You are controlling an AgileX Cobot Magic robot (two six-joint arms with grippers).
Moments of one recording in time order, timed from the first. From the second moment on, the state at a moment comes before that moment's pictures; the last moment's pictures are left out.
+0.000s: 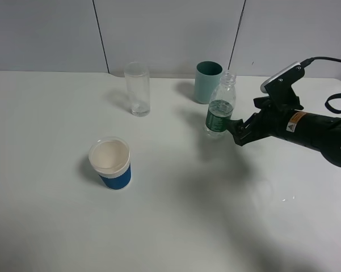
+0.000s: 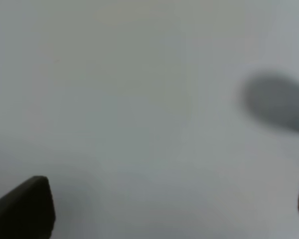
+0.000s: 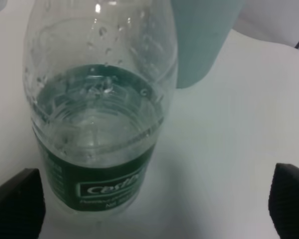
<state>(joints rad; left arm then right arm) 0.18 0.17 -0.52 -0.15 1.06 0.20 0.17 1.80 -0.48 -0.35 -0.81 -0.15</state>
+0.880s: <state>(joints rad) 0.18 0.17 -0.52 -0.15 1.06 0.20 0.17 2.00 -0.70 -0.54 -0.85 -0.05</state>
